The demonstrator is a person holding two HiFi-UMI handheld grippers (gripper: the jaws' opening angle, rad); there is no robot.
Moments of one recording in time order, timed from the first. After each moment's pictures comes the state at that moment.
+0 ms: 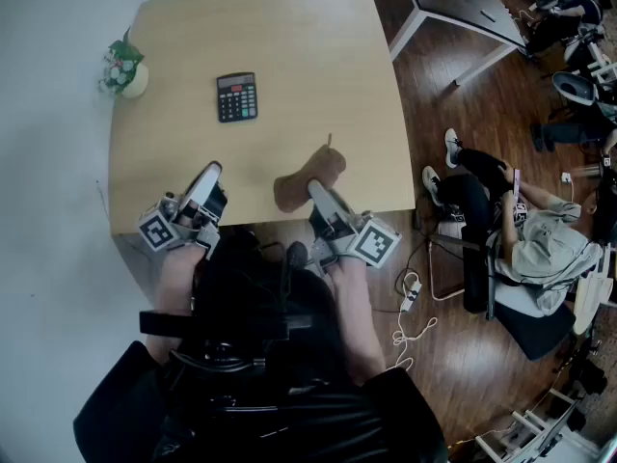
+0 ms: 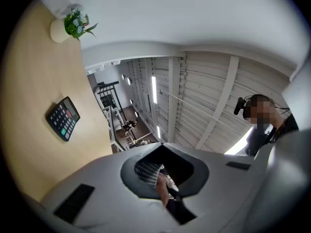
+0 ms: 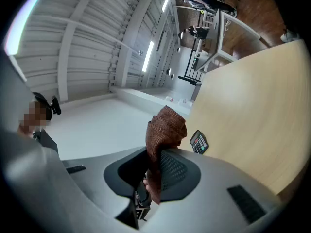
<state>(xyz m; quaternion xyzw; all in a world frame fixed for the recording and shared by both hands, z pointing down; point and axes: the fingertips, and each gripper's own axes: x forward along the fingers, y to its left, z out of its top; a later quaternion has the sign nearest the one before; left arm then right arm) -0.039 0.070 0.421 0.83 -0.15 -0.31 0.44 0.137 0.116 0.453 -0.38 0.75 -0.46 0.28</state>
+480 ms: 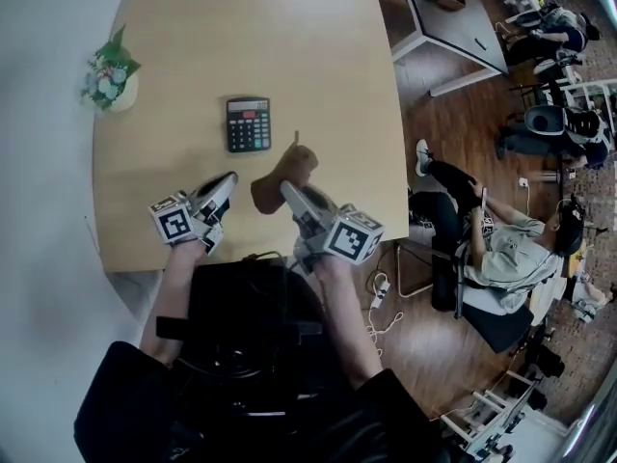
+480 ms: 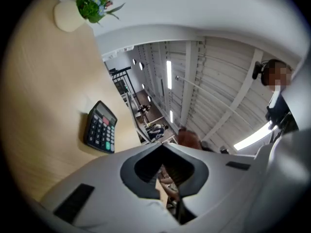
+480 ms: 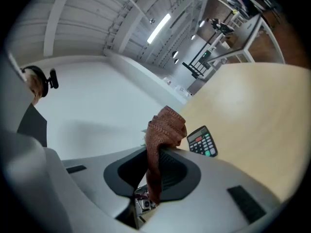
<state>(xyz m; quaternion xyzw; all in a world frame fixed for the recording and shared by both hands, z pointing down) -0.113 -0.051 0.557 0.84 -0.19 -0.14 0.48 -0.008 -0.026 0.470 -0.43 0.79 -0.44 0.08</state>
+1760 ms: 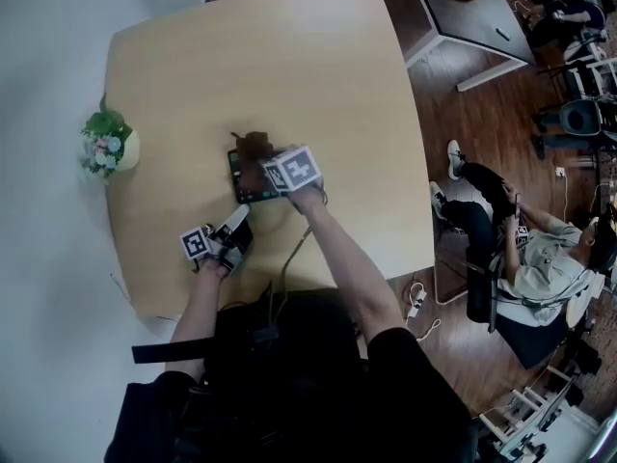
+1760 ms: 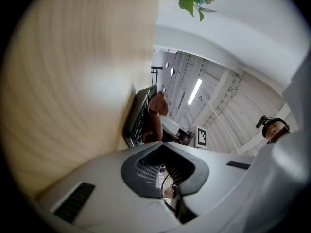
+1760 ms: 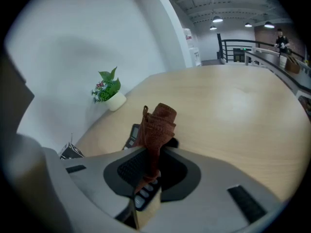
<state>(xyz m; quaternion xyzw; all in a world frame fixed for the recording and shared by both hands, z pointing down) -0.081 -0.104 0.667 0.68 -0.14 -0.24 0.68 -0.025 -0.216 0.672 -0.36 0.80 -0.37 -0.31</state>
